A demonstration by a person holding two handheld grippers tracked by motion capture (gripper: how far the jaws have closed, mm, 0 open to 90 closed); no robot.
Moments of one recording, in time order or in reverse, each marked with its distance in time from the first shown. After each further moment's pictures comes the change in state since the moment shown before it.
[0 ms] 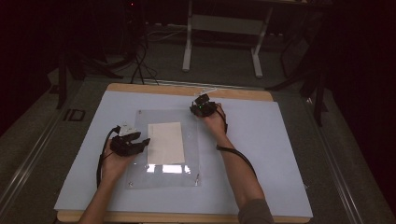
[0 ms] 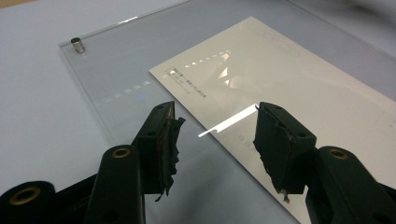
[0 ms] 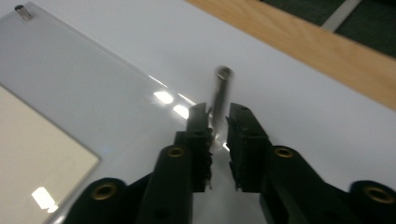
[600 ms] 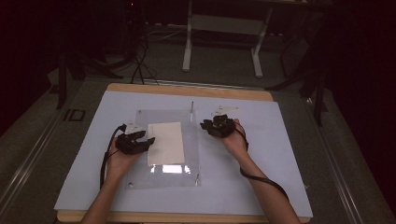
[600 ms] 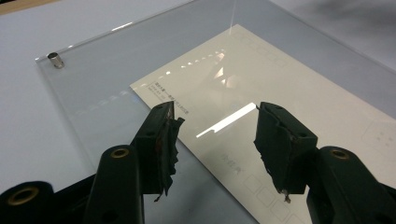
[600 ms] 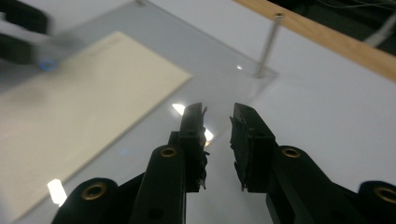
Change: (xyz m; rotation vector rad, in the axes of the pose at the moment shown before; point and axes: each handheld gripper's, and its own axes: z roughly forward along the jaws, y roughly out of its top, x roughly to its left) left arm -0.010 0.010 0.009 0.004 -0.016 0.029; right arm 0.024 -0.058 -0.095 -0.108 0.131 -0.094
